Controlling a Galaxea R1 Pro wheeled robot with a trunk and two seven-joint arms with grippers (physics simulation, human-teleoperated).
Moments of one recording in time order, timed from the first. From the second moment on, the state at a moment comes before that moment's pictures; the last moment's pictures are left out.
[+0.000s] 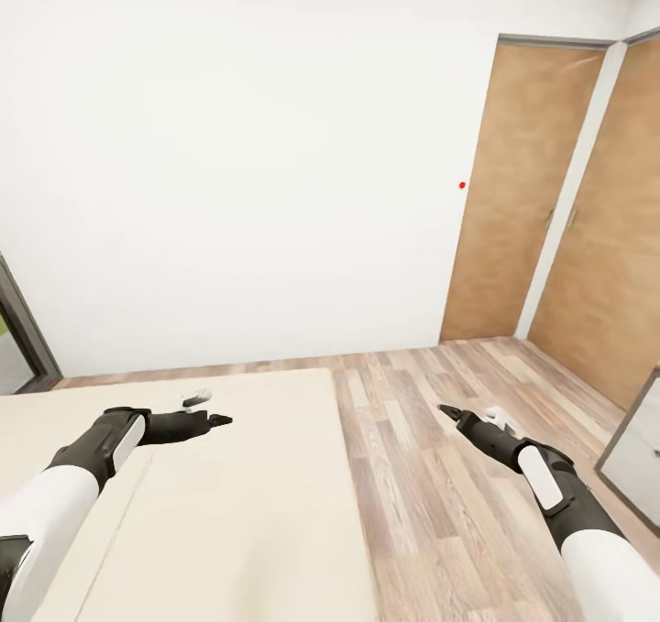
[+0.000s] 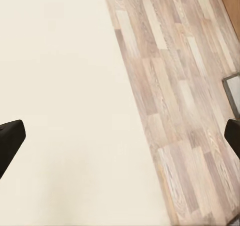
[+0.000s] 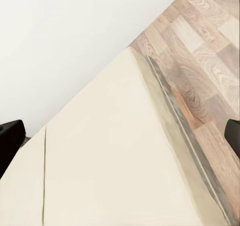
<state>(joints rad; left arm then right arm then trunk) -0.88 0.26 0.02 -0.44 0.16 0.62 -0.66 -0.65 -0.18 -0.24 -0.71 -0.57 0.51 0.35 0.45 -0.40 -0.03</state>
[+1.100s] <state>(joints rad) -0.88 0.26 0.02 -0.44 0.16 0.62 -0.66 -0.65 -0.17 -0.24 -0.71 -0.57 0.50 0.35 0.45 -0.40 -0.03</state>
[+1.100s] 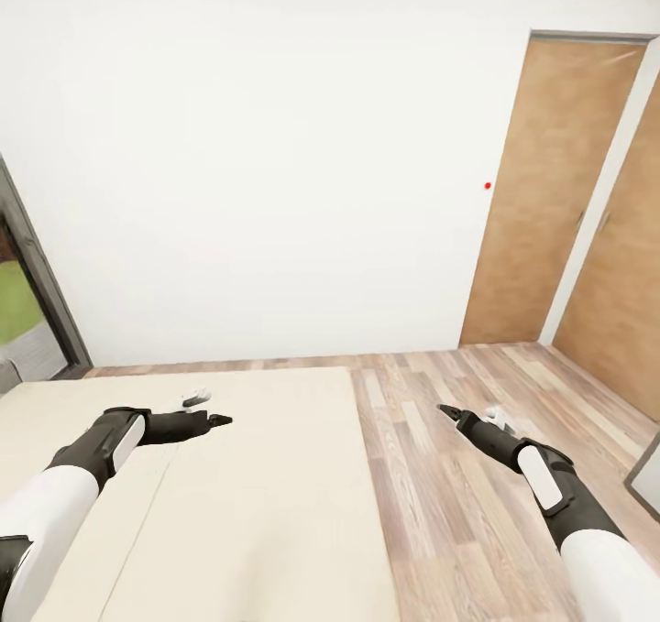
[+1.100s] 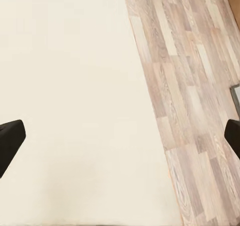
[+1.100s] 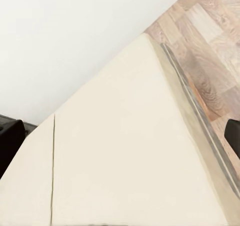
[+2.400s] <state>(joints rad) -0.88 0.26 0.02 -0.44 0.16 0.62 -0.66 -0.65 -0.17 -0.24 -0.71 -0.57 0.50 0.35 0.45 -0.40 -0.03</state>
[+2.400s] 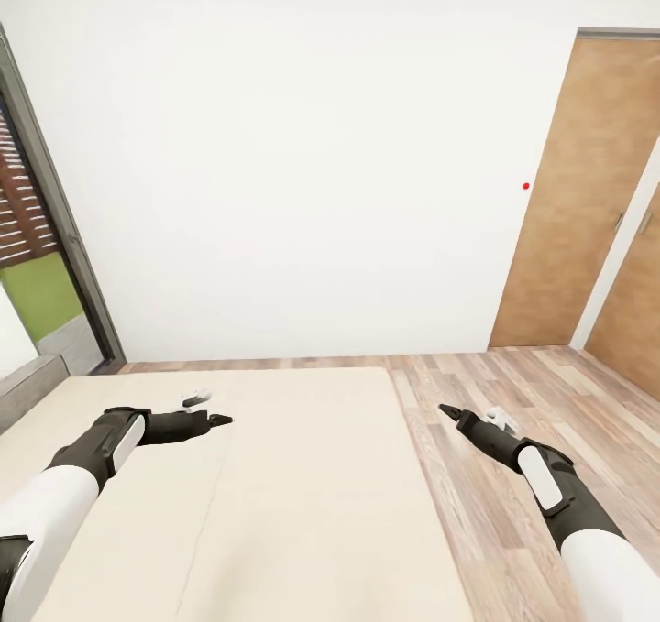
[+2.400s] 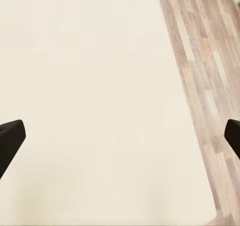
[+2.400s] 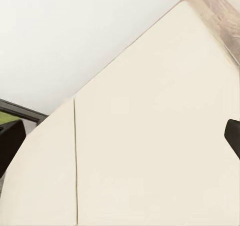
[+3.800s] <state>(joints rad) -0.88 0.27 0.02 -0.44 0.16 0.62 -0.66 -0.65 -0.17 -0.24 -0.71 -0.57 0.50 0.35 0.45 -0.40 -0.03</state>
